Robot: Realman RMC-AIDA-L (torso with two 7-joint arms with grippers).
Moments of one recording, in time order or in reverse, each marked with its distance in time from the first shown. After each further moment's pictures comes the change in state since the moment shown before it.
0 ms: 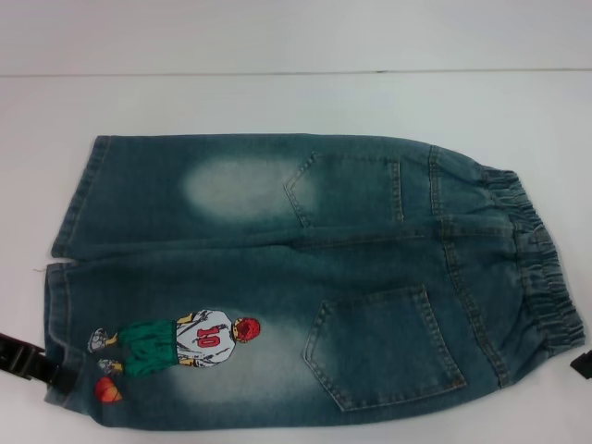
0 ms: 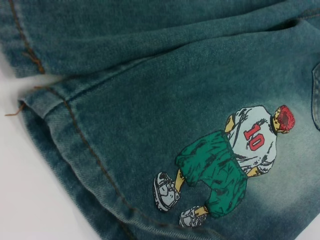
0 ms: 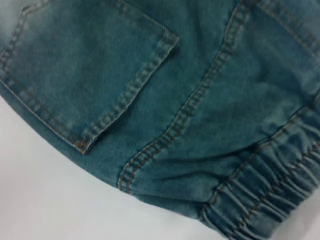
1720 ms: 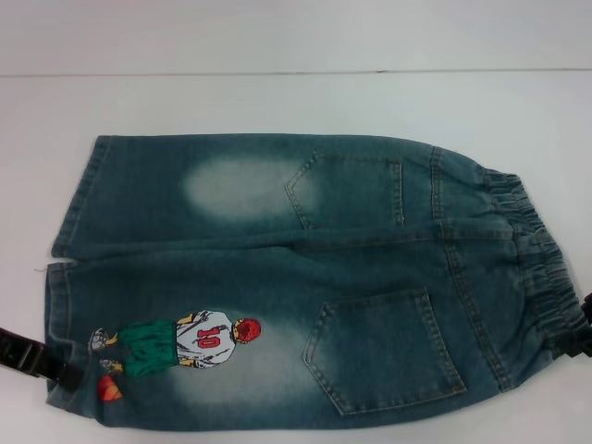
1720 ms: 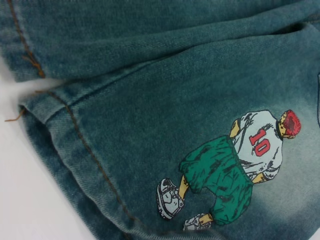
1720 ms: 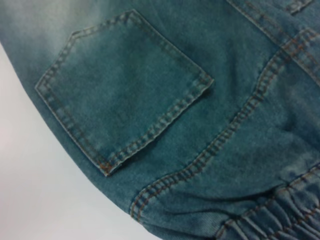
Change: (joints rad) left arm -0.007 -0.003 0.009 -0.024 0.000 -0.033 -0.007; right arm -0.053 0.004 -0.021 -0.042 0.128 0.016 -0.121
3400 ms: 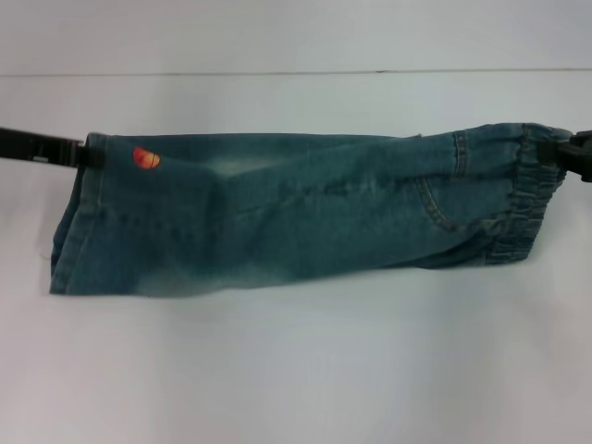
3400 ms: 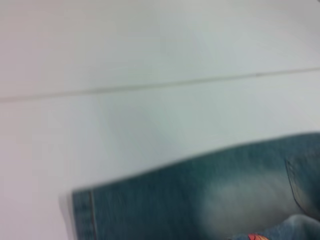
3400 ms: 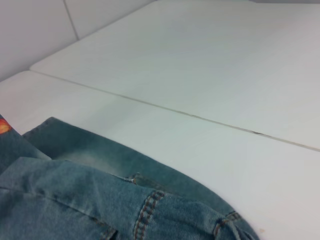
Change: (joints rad) left arm -0.116 0.007 -0.018 0.001 -0.238 -0.449 0.030; right arm -0.041 -0.042 0.320 0.200 0.506 0.390 -0.116
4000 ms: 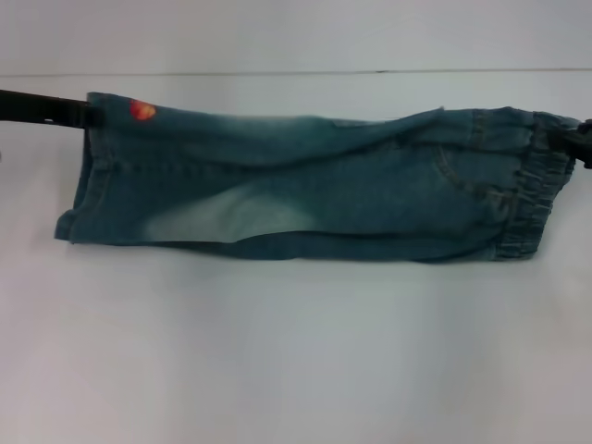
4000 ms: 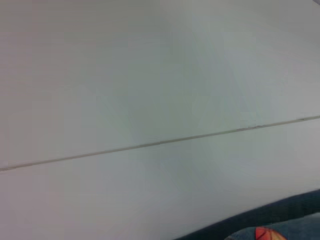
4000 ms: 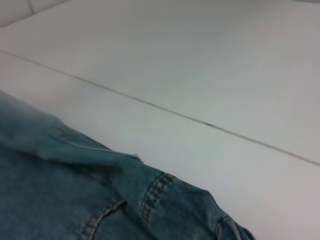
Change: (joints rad) left arm -0.052 -0.009 0.023 -0.065 0.002 -0.218 -0.008; right arm 0.049 -0.070 -0.061 0.172 -0.004 0.202 -0.082
